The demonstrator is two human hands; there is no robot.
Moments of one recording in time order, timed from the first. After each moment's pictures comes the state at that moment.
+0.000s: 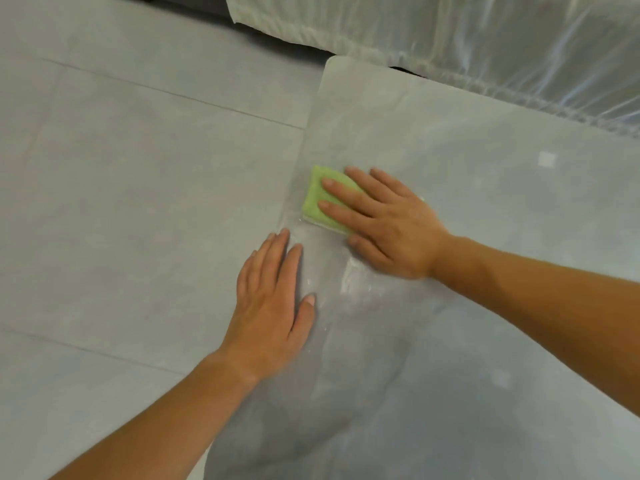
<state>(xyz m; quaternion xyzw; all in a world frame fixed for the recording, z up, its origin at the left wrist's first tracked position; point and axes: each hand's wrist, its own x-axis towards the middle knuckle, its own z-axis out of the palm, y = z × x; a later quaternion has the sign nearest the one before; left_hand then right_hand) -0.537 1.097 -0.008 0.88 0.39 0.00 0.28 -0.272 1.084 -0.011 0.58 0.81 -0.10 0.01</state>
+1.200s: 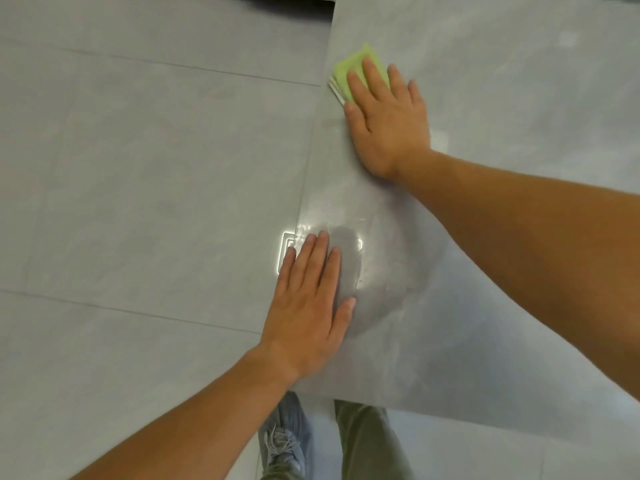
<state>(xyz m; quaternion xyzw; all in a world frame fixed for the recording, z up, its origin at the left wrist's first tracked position) -0.638 0.997 -0.006 0.93 0.29 -0.08 0.20 -0.373 1.089 -0.004 0.83 0.54 -0.11 -0.07</state>
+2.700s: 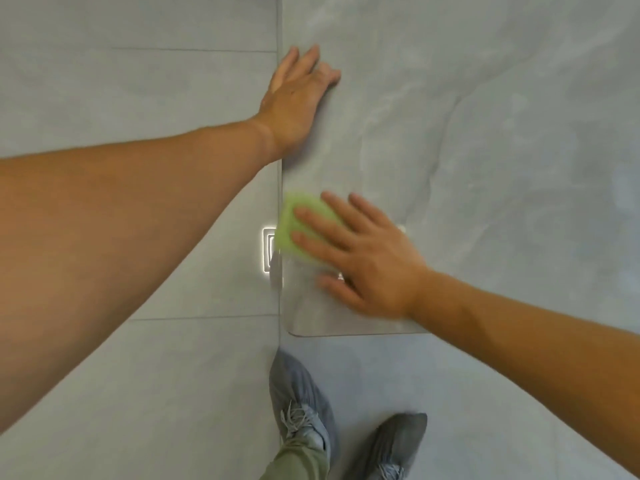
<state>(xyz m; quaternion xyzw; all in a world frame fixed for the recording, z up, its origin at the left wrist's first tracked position) -0.538 1.127 0.003 0.78 0.33 0.00 0.53 -0.538 0.896 -0.016 0.68 0.72 -0.10 -0.05</state>
